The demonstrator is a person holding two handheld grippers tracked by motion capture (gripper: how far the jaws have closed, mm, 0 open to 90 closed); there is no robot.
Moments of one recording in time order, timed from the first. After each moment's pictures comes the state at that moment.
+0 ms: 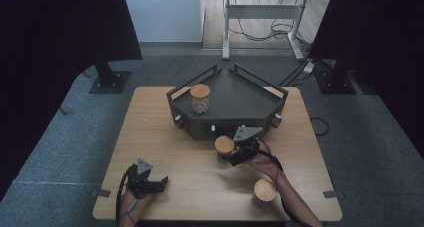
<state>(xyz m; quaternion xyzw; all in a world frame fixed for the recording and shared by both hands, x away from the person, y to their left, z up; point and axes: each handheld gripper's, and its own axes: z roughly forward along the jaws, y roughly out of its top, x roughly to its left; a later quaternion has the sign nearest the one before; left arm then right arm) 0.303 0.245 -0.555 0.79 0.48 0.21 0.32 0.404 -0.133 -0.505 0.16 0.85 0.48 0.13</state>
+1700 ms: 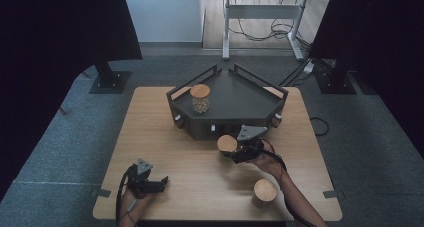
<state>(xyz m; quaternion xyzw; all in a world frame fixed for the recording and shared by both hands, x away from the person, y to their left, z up) 0.303 0.245 -0.555 0.79 0.48 0.21 0.32 0.396 -0.143 -0.489 0.18 0.85 0.48 0.14</state>
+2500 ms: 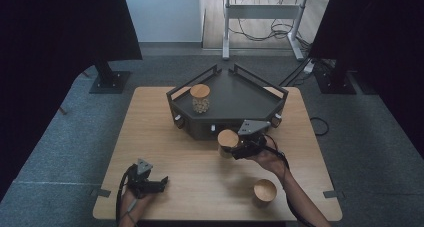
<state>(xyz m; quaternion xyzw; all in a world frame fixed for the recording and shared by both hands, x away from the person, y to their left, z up) 0.303 0.245 -0.555 0.79 0.48 0.21 0.33 0.385 -0.140 -0.449 0.20 0.84 0.47 0.15</state>
